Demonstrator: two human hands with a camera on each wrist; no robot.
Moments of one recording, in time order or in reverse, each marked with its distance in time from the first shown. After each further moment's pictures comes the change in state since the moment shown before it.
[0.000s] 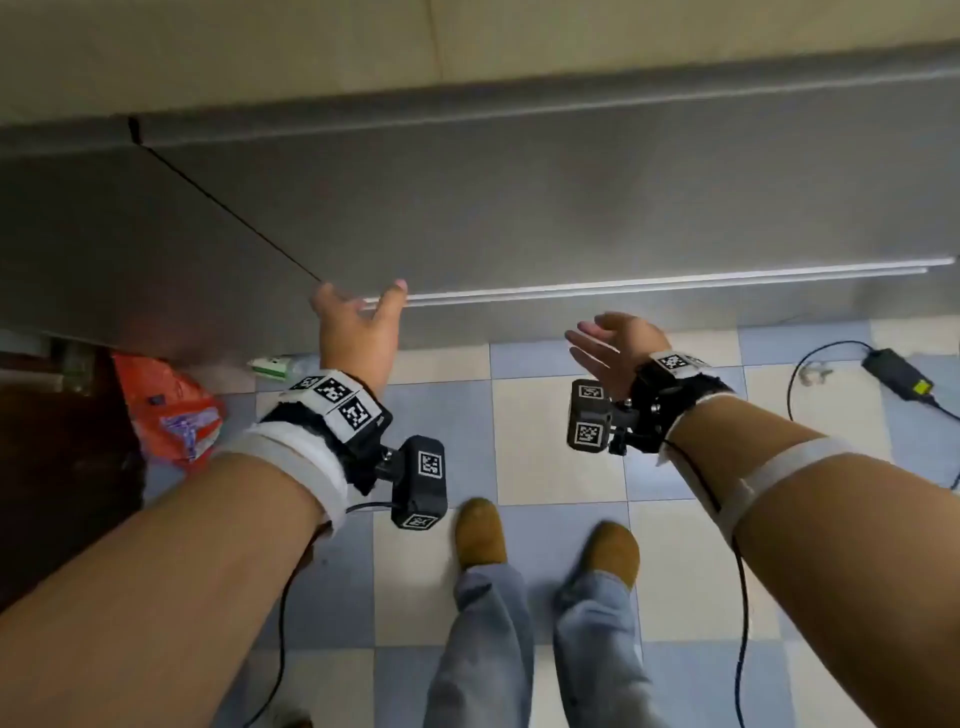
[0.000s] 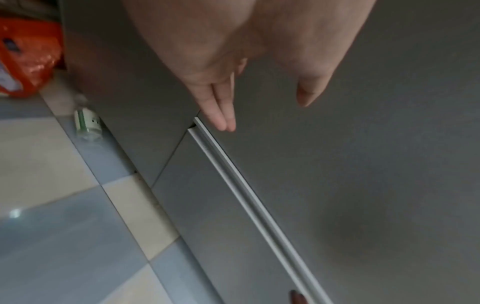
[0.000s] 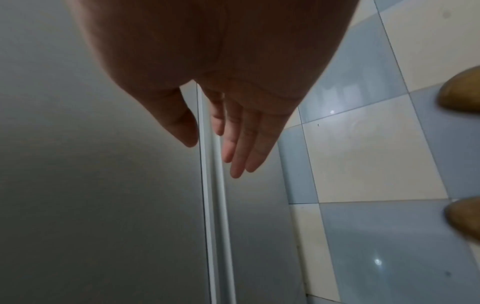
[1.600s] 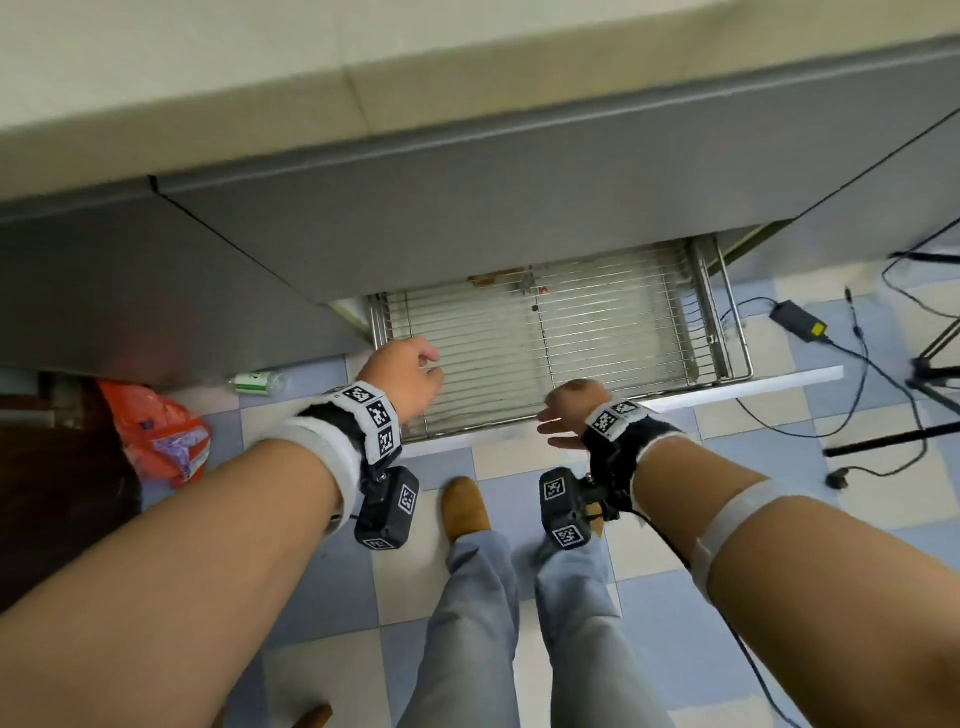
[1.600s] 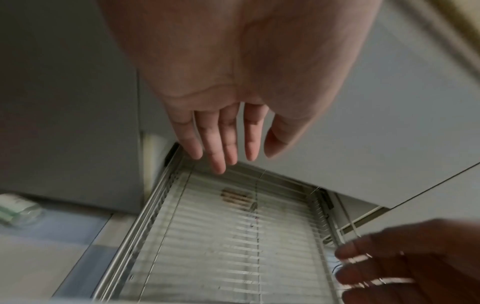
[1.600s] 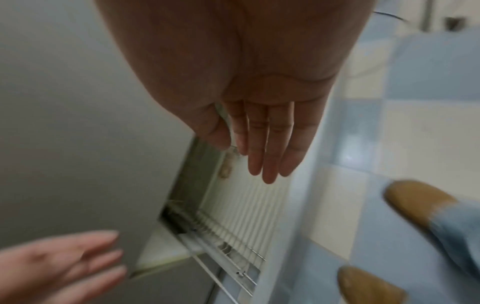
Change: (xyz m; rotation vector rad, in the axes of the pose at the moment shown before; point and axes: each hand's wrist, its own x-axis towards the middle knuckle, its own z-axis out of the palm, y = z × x) left_hand -0.097 0.011 0.005 0.763 -0.510 0.224; right_hand -0.135 0.049 -0.052 -0.662 0.086 0.145
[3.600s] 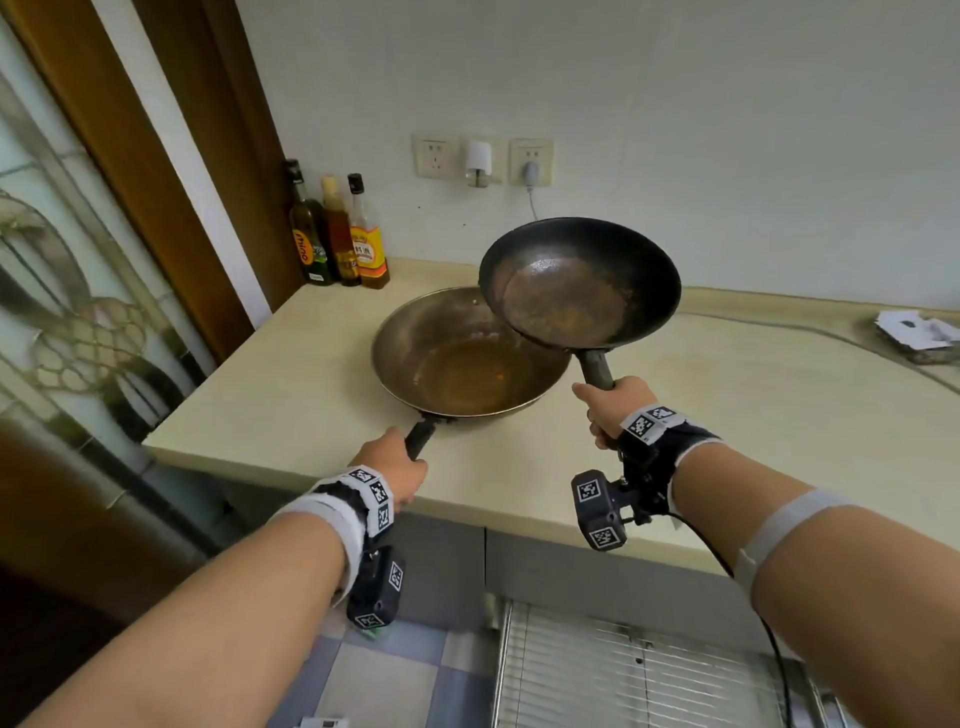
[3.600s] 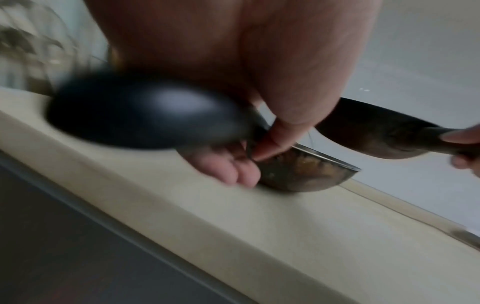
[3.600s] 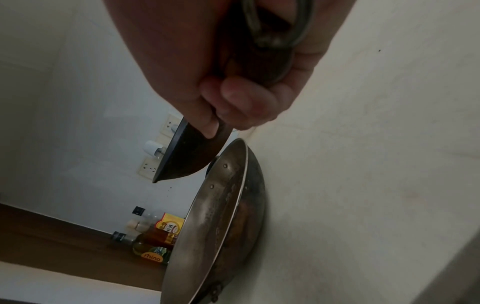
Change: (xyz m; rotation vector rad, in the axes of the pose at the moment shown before) left_hand -0.150 -0.019 -0.396 -0.174 0.529 -0.246; right_hand -0.316 -0.389 0.126 -0.274 0.213 -0.840
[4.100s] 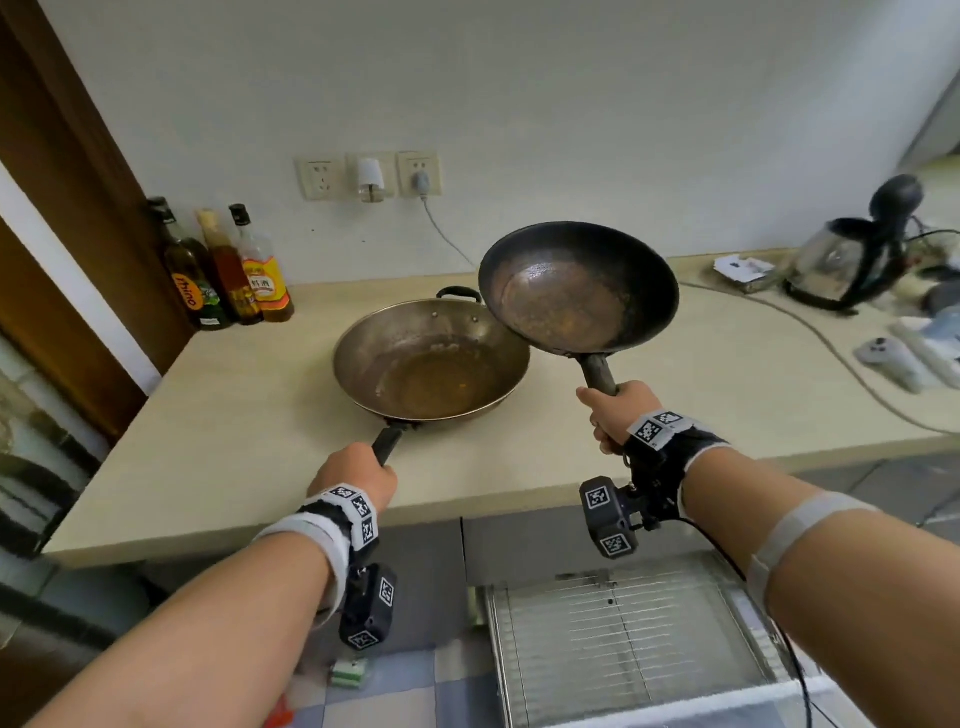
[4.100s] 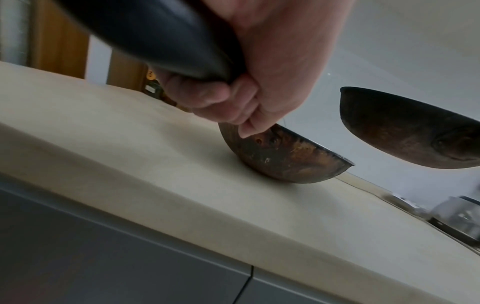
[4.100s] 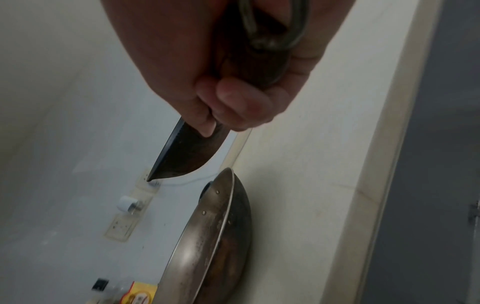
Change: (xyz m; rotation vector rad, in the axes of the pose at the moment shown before) left_hand 0.006 -0.010 -0.012 0.284 0.078 0.259; right_hand -0.092 0.041 -0.027 0.108 0.245 0.105
